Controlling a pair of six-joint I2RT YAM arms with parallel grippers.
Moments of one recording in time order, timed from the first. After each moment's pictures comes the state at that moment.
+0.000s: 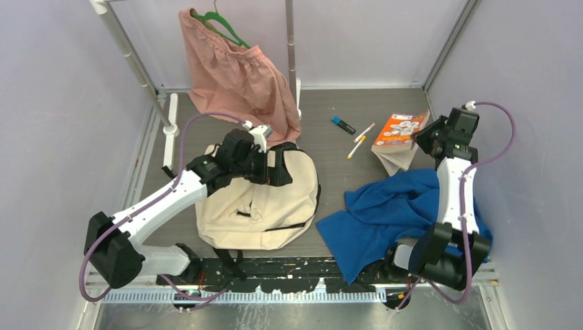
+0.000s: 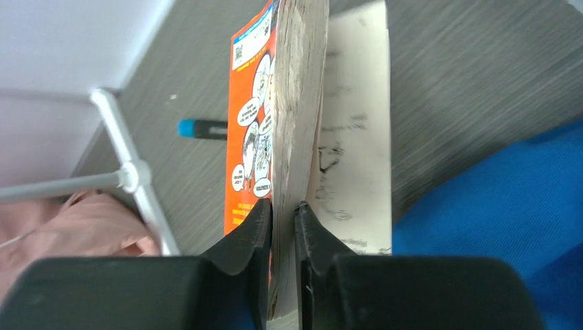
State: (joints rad) left arm -0.69 1.27 1.02 -0.41 0.24 -0.52; right arm -0.38 1.29 1.10 -0.47 -0.15 0.60
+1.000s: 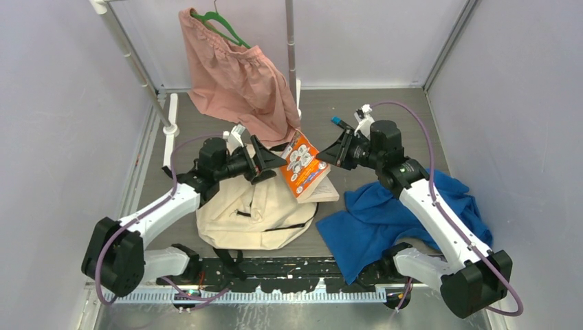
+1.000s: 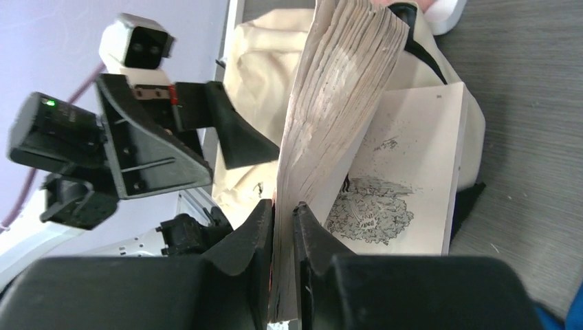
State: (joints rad) left arm -0.47 1.19 0.70 0.16 0.57 -1.07; right arm 0.37 1.06 0.95 -0.34 -0.46 0.73
